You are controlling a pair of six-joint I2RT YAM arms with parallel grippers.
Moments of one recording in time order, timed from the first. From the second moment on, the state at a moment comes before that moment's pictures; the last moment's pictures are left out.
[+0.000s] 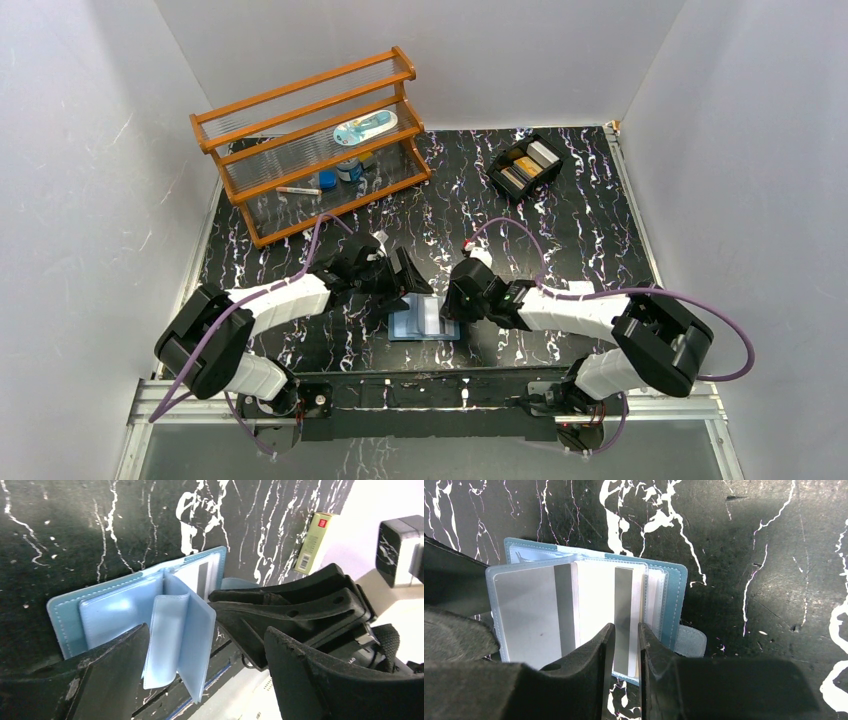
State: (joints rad) left arm -0.67 1.41 0.62 -0.02 0.36 -1.07; right arm 0.97 1.39 0.61 -0.11 0.11 0.92
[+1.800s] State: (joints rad) left arm -0.74 1.41 0.70 -0.17 0.25 -1.00; right arm 0.97 1.12 0.60 -0.26 0.20 0.88
